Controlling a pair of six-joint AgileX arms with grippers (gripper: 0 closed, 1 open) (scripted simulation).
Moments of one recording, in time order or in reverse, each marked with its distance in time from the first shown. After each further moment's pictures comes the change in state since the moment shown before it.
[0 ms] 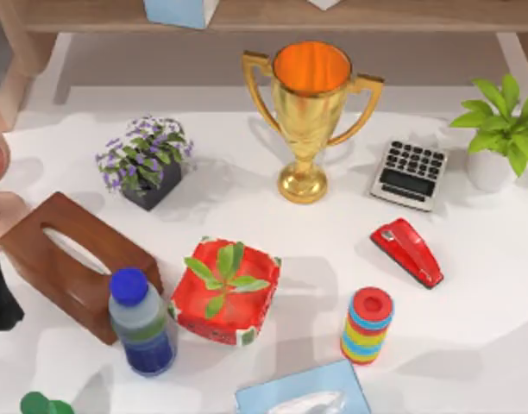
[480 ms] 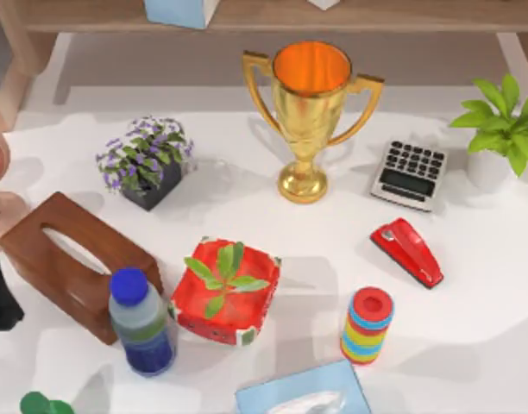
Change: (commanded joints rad) left arm 0.000 0.000 0.000 0.000 0.000 0.000; right arm 0.007 0.020 0.033 -0.012 0.007 -0.006
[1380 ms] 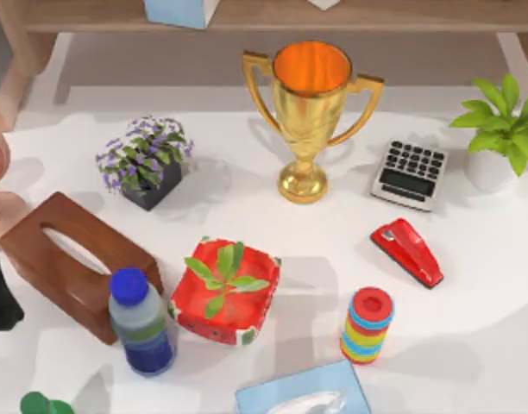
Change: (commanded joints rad) left arm 0.000 0.000 0.000 0.000 0.000 0.000; right arm 0.015 0.040 0.086 -0.046 0.016 -0.001
